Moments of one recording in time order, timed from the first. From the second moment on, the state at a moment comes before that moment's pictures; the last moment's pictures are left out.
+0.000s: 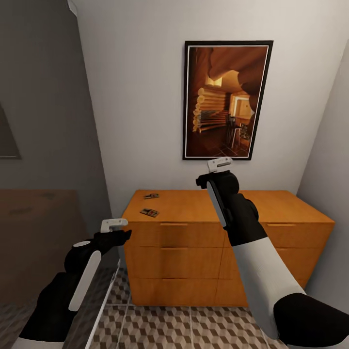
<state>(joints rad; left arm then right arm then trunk) -0.45 0.06 -0.10 -1.53 0.31 0.81 0.21 -1.01 0.17 0.21 -1.26 0.11 1.04 -0.22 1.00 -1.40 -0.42</state>
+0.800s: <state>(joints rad) -0.45 0.06 -0.10 -1.53 0.31 0.81 0.21 -1.01 0.17 0.21 -1.26 0.06 1.04 -0.21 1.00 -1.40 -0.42</state>
